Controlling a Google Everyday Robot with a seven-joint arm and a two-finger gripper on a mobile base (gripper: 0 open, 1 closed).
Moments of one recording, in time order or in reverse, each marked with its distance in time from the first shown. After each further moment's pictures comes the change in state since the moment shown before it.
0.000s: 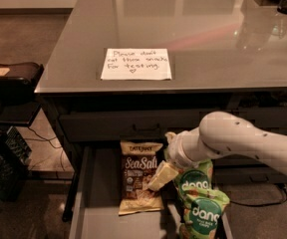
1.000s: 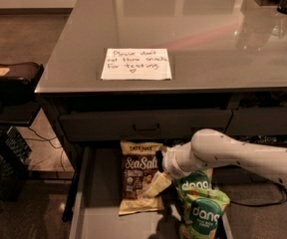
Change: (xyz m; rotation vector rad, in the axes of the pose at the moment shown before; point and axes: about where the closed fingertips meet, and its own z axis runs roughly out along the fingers) arm 0.040 -0.005 0.088 -0.074 -0.049 0.041
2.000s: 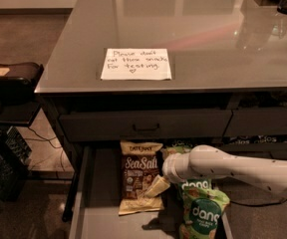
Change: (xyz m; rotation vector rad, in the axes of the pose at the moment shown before) arm 0.035 -0.034 0.049 0.112 -0.053 -0.042
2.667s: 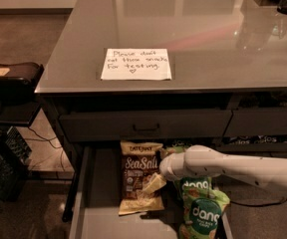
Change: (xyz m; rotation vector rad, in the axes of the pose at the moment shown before) arm 0.007 -0.017 0.031 0.015 -0.011 0.011
